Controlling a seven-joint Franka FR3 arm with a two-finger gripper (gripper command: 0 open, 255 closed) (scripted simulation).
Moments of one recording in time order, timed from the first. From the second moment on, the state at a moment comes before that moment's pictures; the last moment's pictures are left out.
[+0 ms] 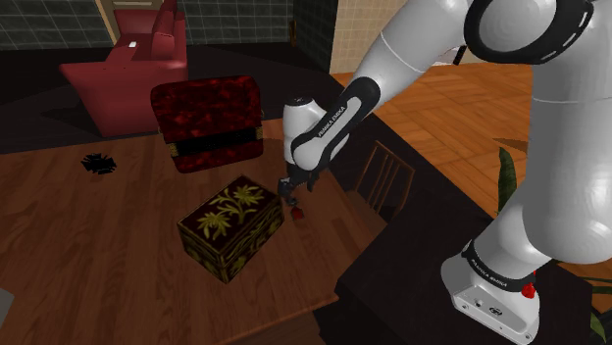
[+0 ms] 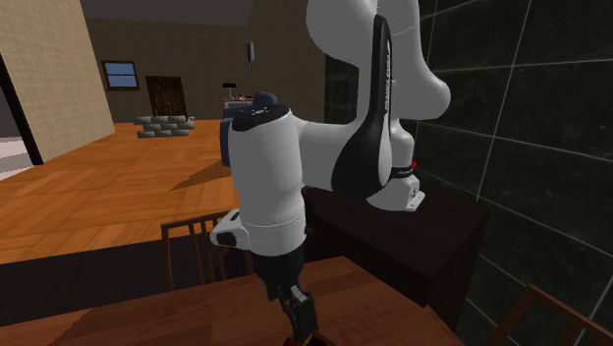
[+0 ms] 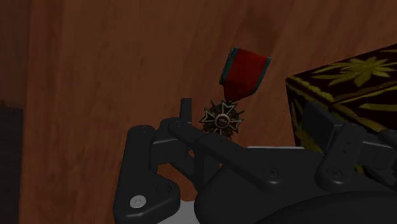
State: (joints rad) arm 0.10 0.48 0.12 -2.18 -0.06 2.59 0.40
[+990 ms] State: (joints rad) arm 0.13 0.68 0.09 -2.08 -0.08 2.68 0.42
